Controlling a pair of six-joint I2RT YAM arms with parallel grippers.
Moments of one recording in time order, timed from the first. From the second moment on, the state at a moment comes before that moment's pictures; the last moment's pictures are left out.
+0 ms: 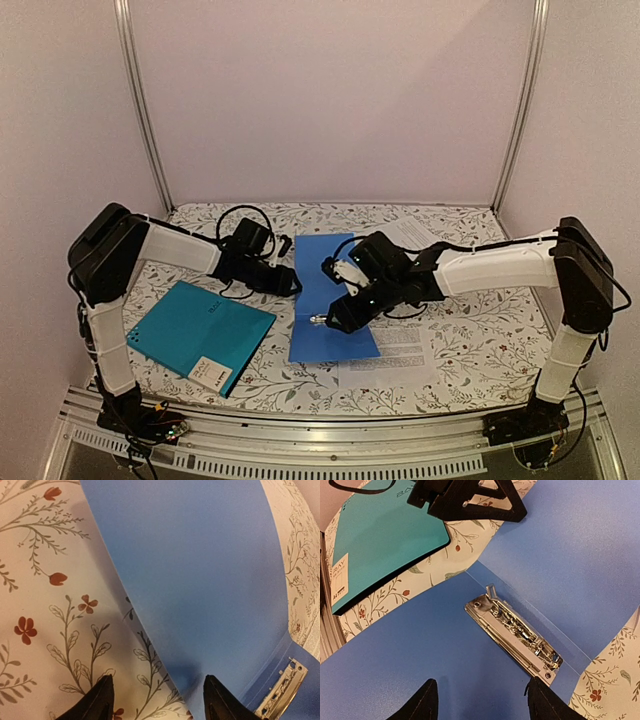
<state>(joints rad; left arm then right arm) -0.58 1.97 1.11 -0.04 0.23 -0.29 0.95 1.81 1.18 -0.28 -0.14 0.24</state>
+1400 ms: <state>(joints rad) -0.68 1.87 1.13 0.03 0.34 -0.50 0.93 1.85 1.01 -0.17 -0.27 0.23</state>
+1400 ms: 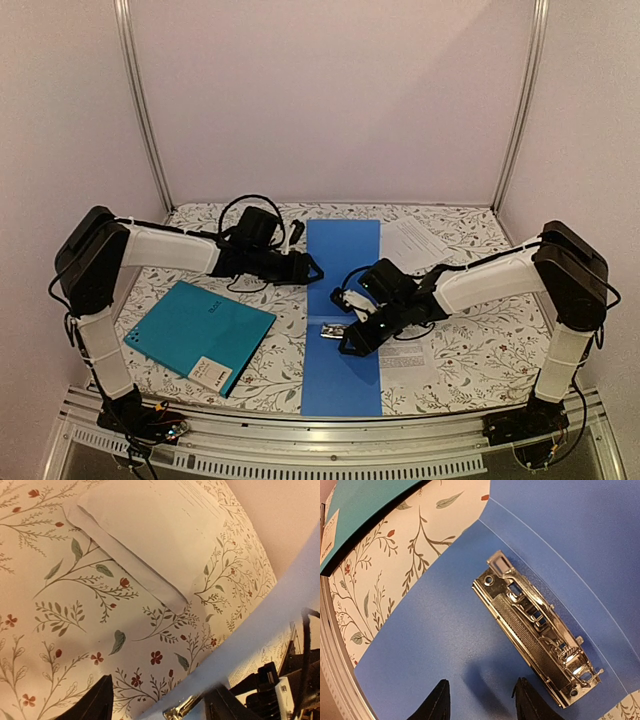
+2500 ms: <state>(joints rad) -0.85 1.43 0.77 0.05 0.30 -0.40 0.84 1.81 1.18 -0.37 -0.38 0.21</state>
